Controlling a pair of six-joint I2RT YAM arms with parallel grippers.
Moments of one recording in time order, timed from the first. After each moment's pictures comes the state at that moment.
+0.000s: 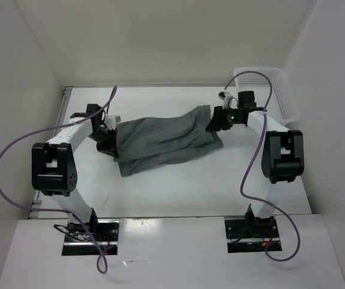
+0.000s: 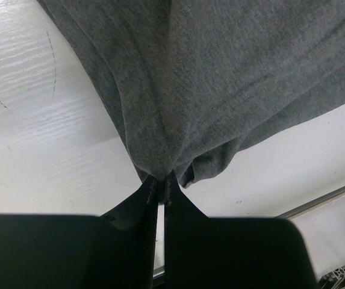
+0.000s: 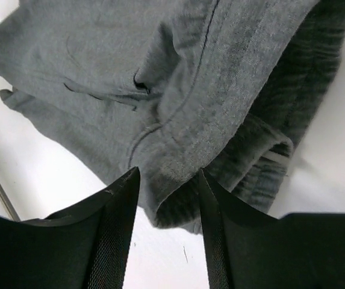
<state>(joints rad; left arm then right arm) 0.01 1.71 1.21 -0.86 0.36 0.07 0.02 1.84 1.29 -0.37 -0.78 -0.09</state>
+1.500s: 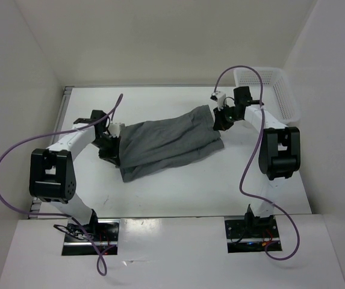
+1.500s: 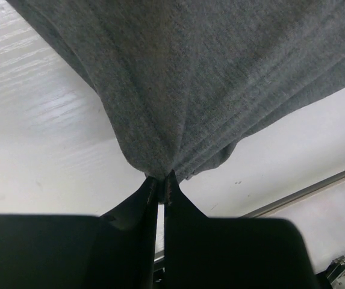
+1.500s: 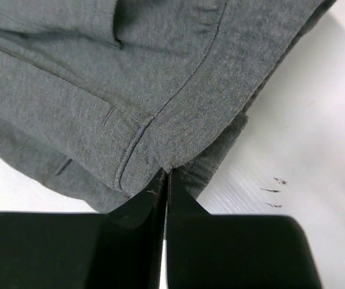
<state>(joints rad) -0.06 1.63 1.09 -0.87 0.34 0.07 0.06 1.90 1.40 -0.56 -0.56 -0.51</state>
